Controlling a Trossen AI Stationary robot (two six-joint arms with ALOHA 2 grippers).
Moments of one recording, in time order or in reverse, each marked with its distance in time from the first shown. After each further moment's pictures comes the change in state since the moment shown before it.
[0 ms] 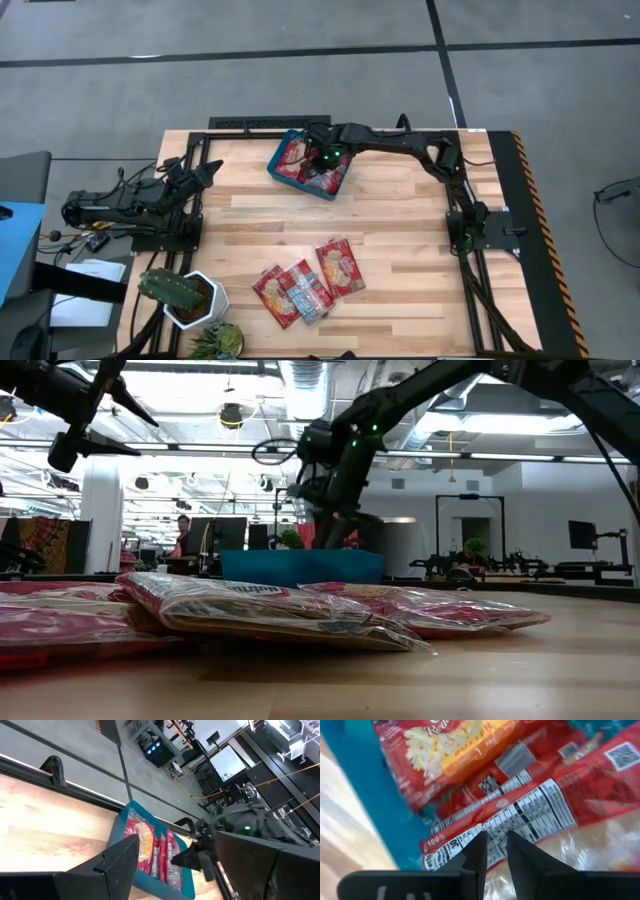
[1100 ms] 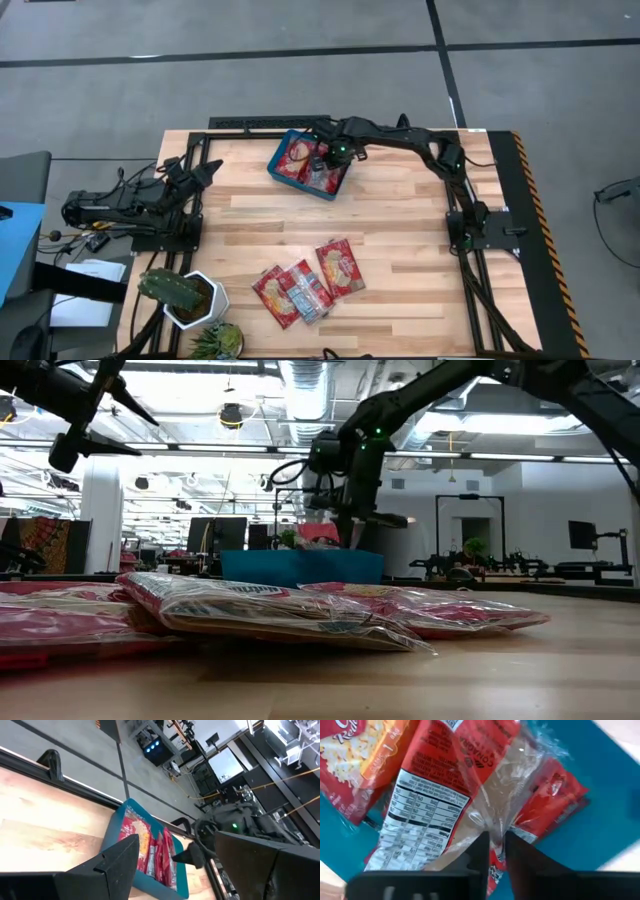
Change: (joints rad) left arm 0.000 0.000 0.000 0.002 0.008 -0.044; right arm -0.047 -0.011 0.000 -0.155 0.012 0.205
